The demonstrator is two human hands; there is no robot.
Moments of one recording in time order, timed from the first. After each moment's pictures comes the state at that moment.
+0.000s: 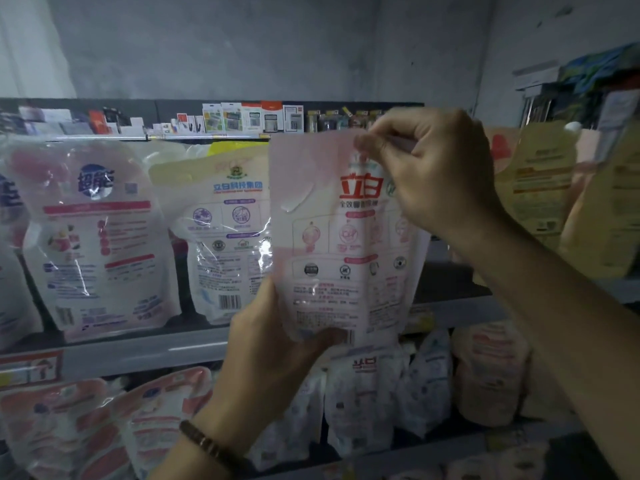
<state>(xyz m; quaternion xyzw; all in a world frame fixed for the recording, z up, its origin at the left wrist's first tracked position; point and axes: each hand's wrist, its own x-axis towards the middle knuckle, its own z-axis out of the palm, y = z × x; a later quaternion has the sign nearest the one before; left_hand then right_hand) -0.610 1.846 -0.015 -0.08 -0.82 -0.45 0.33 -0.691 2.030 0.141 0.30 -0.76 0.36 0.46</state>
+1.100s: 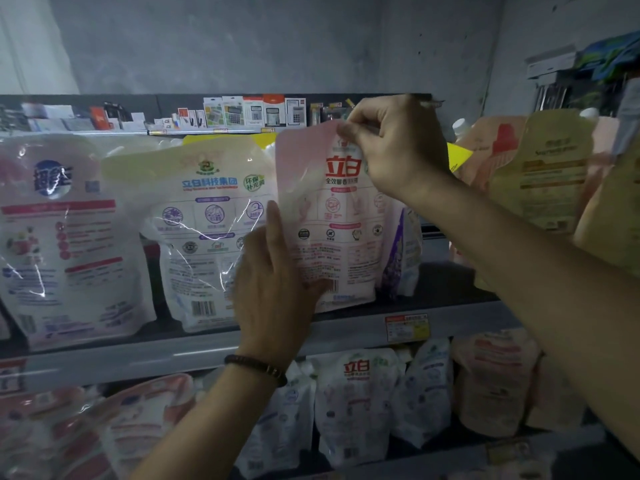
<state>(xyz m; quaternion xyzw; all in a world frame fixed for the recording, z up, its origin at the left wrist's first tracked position) -0.720 1.864 -0.014 0.06 -0.85 -0.13 0.51 -0.791 2.021 0.153 0.27 -0.79 0.35 0.42</state>
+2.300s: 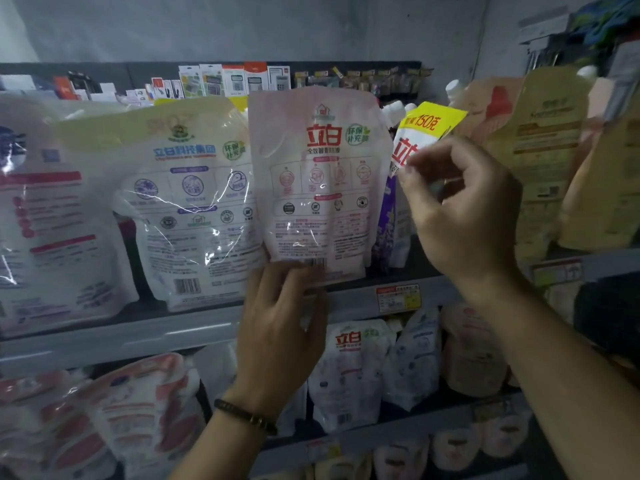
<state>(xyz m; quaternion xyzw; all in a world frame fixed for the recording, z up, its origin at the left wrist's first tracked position) -0.686 1.873 -0.076 -0.12 -0.83 -0.20 0.51 -0.735 2.080 0.052 0.23 -0.71 0.43 0.50</state>
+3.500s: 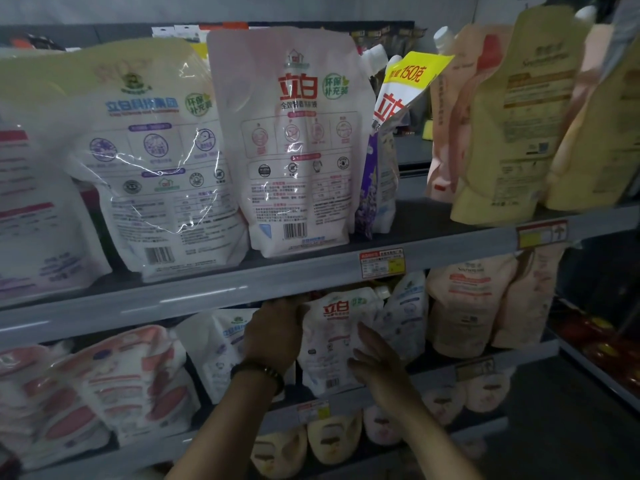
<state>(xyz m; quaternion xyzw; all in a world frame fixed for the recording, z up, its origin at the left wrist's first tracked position) -0.740 1.865 -0.180 0.03 -0.97 -0.18 0.17 -0.720 2.068 -0.237 -0.01 -0.68 0.72 -0.13</state>
